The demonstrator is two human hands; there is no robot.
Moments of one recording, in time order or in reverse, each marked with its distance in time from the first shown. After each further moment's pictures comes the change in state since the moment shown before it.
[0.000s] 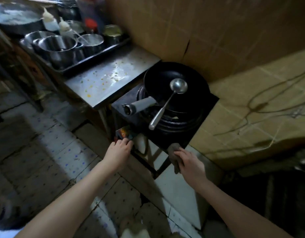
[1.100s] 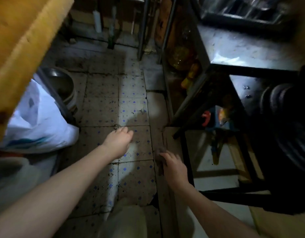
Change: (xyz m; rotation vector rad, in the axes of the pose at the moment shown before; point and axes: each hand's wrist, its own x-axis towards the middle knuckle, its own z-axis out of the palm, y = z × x) left_hand -0.130 -0.112 0.259 -0.245 0.022 -0.716; right_hand 0.056 -0.131 0.309 -0.090 -0.301 -0.676
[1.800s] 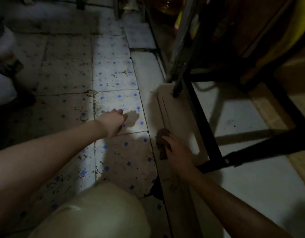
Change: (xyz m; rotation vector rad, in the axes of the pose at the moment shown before) left_hand 0.124 0.035 0.350 0.228 -0.058 0.163; right_hand 0.044 0.214 0.319 0.212 0.064 0.001
